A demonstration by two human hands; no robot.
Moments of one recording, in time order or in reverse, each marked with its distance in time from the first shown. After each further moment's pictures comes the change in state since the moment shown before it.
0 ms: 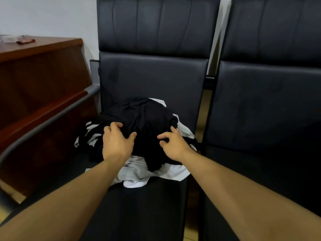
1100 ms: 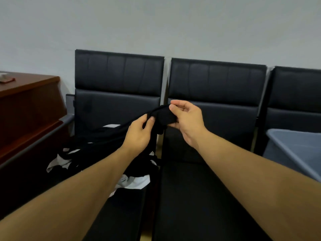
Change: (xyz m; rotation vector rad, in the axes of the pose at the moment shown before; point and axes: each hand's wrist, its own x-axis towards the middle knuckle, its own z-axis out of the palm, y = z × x) left_hand -0.111 0.215 -0.055 -0.559 -0.326 0.495; right_hand -0.166 -0.092 -0.213 0.896 0.496 -0.190
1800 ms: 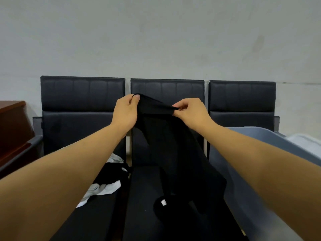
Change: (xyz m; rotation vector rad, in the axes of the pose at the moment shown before) left_hand -0.019 0.184 0.040 -0.034 0.032 0.100; right_hand -0.080 -0.139 -0.145 -0.846 0.109 -0.266
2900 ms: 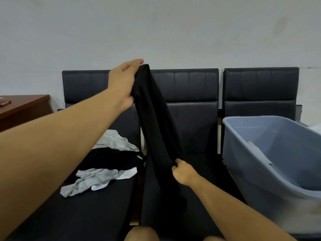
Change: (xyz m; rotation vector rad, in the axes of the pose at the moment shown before) left_hand -0.007 0.066 -0.055 -0.551 0.088 -0.235; right_hand -0.130 0.102 0.140 -0.158 -0.530 0.457
